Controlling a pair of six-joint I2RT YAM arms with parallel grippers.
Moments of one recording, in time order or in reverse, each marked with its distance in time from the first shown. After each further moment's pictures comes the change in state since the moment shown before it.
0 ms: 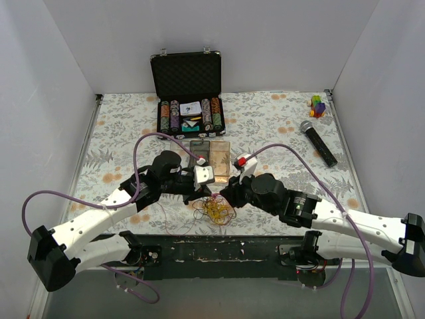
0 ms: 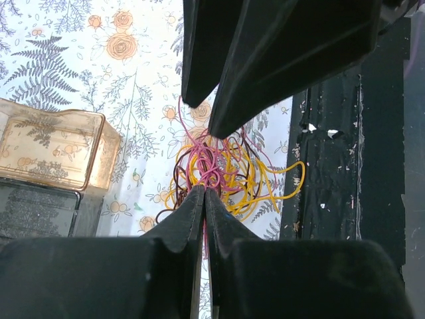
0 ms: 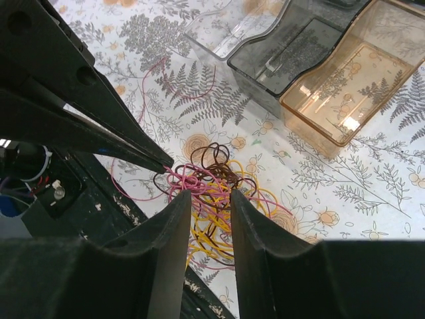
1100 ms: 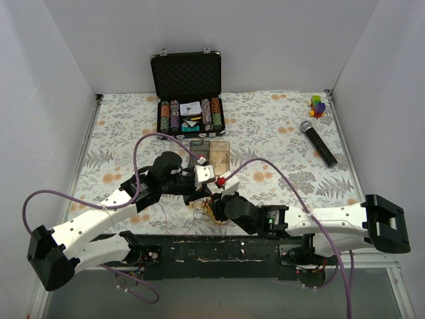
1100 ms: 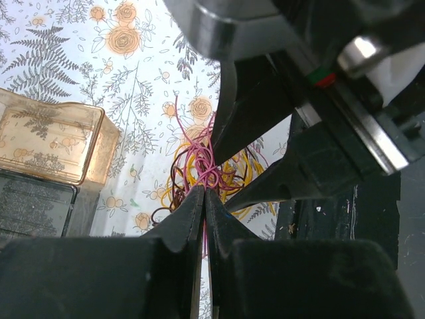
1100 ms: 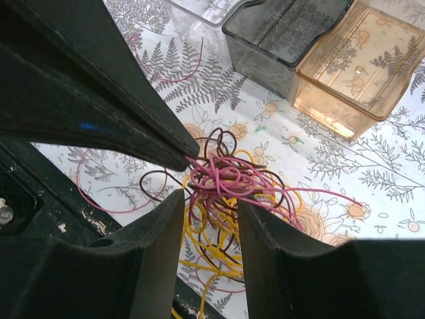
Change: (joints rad) left arm -0.017 -0.005 0.001 -0.002 -0.045 -0.045; right arm 0.233 0.229 -0.067 0.194 0.357 0.101
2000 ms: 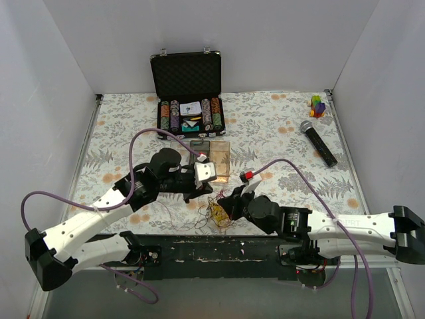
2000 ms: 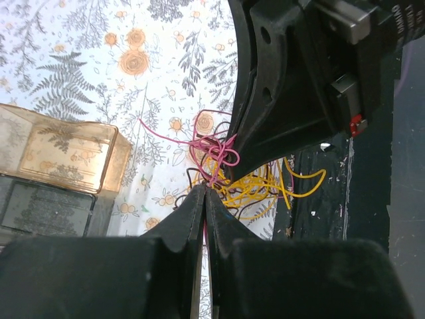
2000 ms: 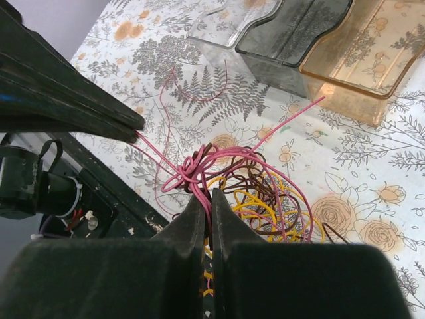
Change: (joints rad) left arm -0.034 -0.014 0.099 -0.087 -0.066 0.008; right arm -0.048 -0.222 -0.123 0.036 -0.060 0.179
